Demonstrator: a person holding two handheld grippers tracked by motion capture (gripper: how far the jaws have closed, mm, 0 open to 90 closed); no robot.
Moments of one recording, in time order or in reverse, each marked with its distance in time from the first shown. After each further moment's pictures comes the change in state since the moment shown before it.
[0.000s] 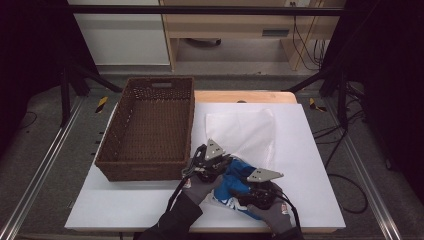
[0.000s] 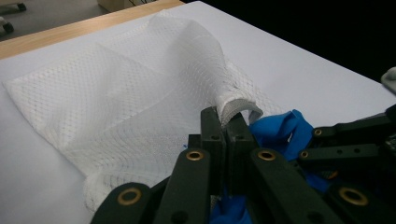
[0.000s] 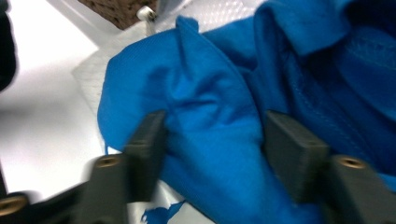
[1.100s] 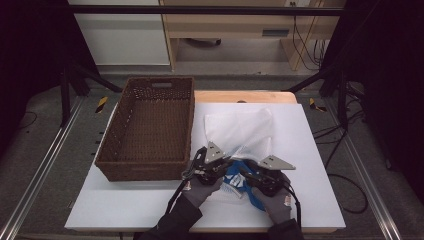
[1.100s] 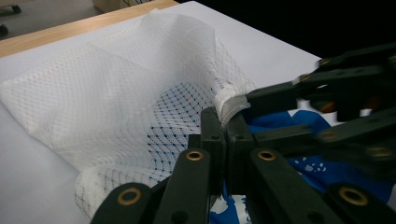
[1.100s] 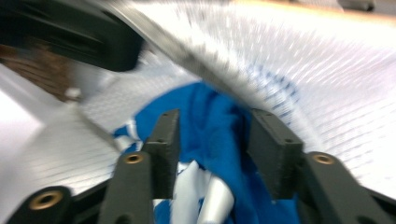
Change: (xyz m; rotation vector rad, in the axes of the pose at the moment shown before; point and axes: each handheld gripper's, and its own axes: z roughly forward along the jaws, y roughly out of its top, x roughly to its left) left arm -0.003 -0.004 -0.002 -0.004 -0.016 0.005; right arm -0.018 0.023 -0.022 -0.172 -0.195 0.074
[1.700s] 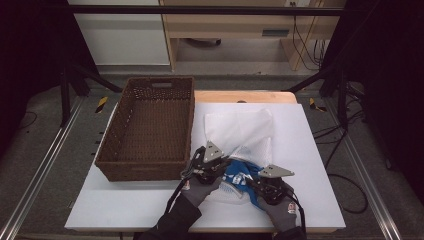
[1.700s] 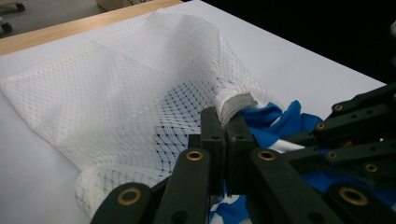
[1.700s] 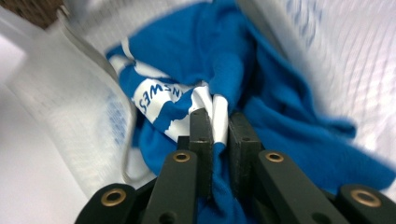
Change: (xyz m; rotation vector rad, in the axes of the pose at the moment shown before) left arm 0.002 -0.002 0.000 0.001 0.009 -0.005; right arm 0.000 -0.024 -0.002 0.163 0.011 -0.025
